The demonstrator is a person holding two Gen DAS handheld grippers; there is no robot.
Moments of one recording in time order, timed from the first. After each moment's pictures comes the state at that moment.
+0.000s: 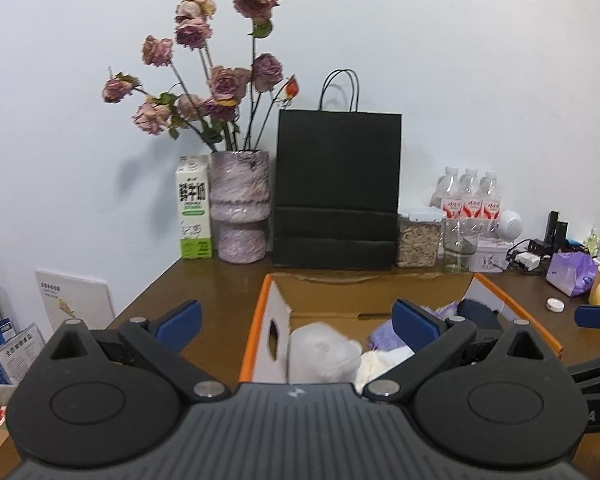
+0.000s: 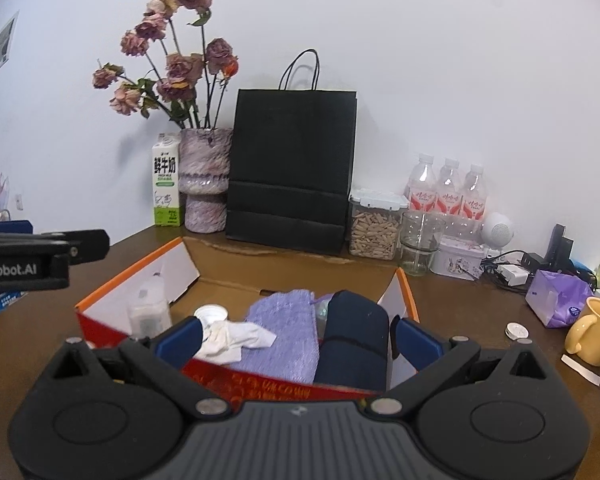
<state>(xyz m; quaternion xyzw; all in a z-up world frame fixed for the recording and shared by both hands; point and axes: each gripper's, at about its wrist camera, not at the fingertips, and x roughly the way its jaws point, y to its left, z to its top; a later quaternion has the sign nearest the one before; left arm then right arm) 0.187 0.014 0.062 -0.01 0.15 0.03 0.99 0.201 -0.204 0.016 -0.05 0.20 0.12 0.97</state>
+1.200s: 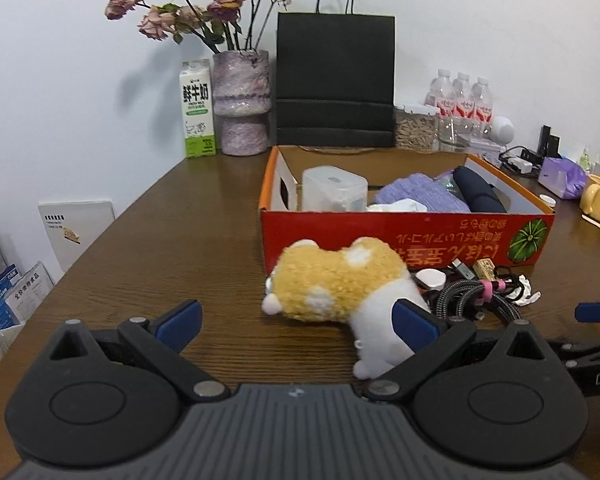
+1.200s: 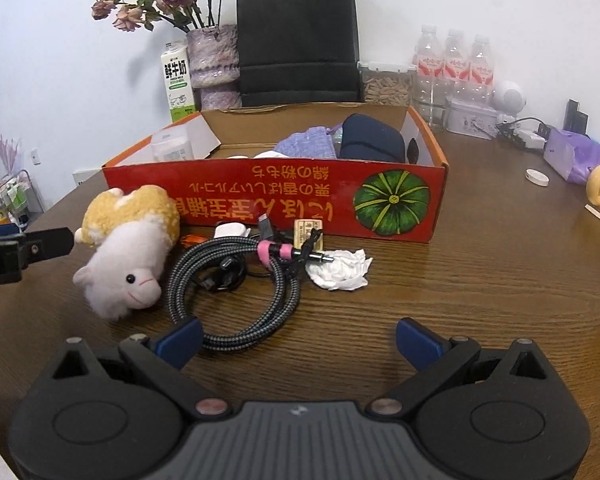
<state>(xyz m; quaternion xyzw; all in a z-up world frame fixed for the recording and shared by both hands) 0.134 0.023 0.003 0.01 0.27 0.02 0.96 0.149 -0.231 -0.062 -0.01 0.34 0.14 0.93</state>
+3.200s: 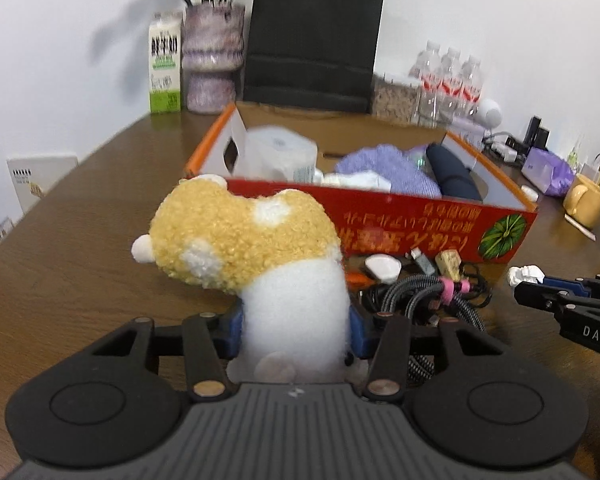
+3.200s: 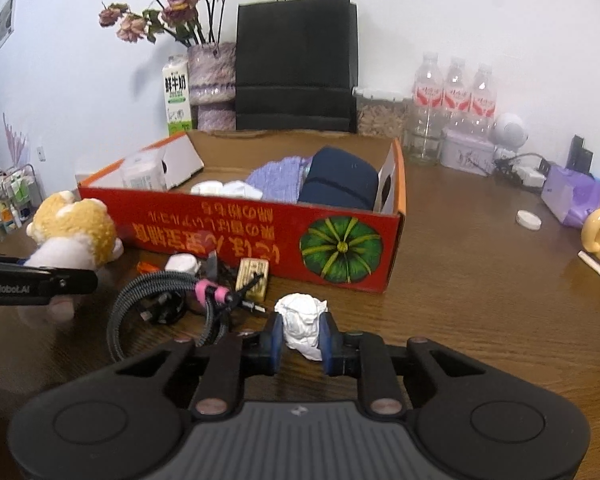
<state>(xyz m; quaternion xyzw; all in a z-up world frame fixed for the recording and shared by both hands) 0.164 -0.010 -0.004 -0.04 0.32 -0.01 0.95 0.177 -0.265 -0.054 -0.04 0.30 0.16 0.94</state>
